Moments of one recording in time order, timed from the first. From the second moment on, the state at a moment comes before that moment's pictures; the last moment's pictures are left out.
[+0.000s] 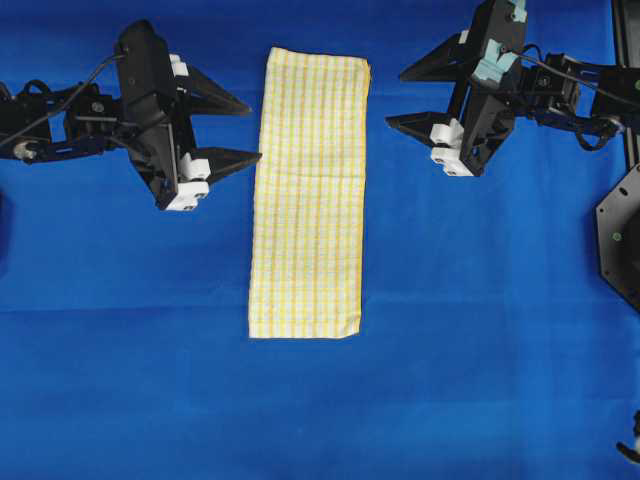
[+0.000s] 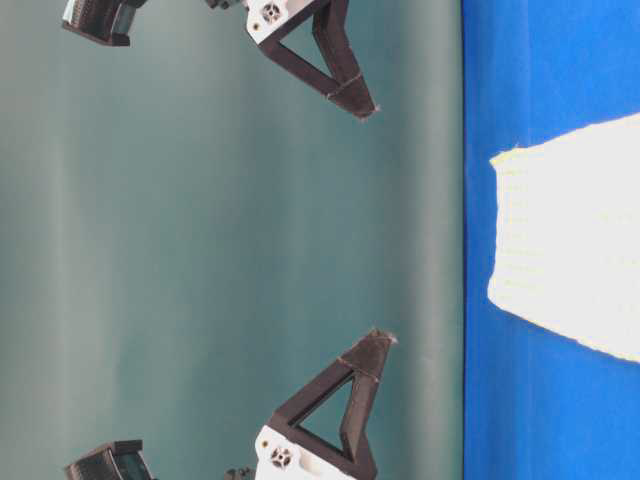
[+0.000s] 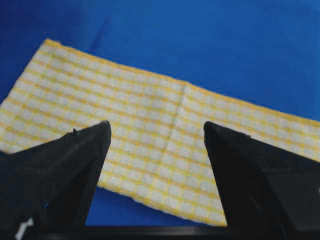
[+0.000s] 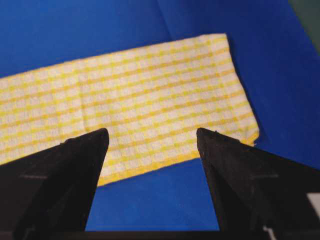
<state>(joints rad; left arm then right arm) 0.19 -0.20 0.87 -0.19 -0.21 0.10 -0.34 -0.33 0.87 -0.01 0.01 0.16</state>
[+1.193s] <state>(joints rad) 0.50 0.28 0.68 -0.19 -0.35 0.10 -0.56 0.24 0.70 0.19 -0.25 0.17</state>
